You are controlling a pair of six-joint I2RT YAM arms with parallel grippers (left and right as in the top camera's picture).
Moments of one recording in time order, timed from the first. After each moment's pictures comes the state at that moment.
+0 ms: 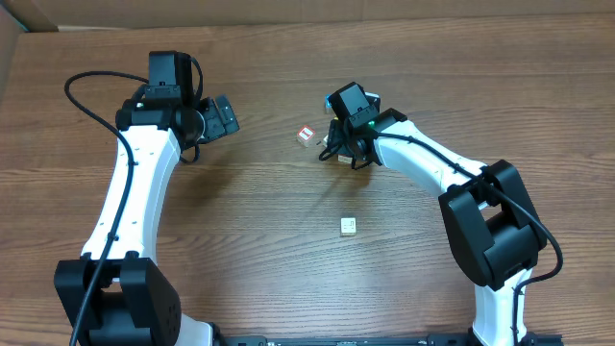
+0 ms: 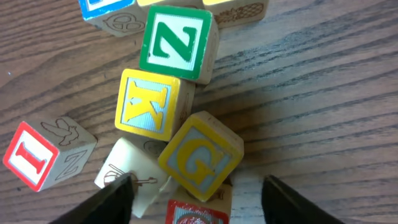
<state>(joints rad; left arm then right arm) 0.01 1.67 1.42 -0.86 -0.03 -0.39 0.54 2.09 1.47 -0.55 0.09 0.70</state>
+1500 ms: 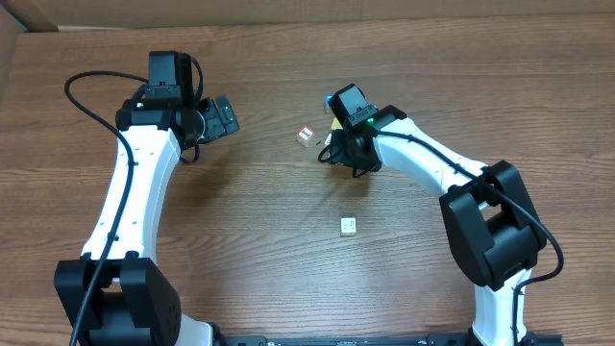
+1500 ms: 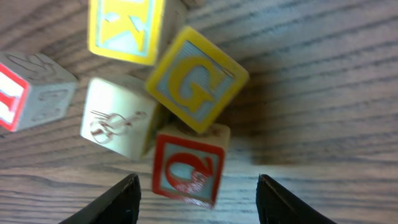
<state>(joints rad) 0.01 1.67 1.42 -0.86 -0.03 -0.39 0.54 2.09 1.50 -0.69 -0.01 0.70</state>
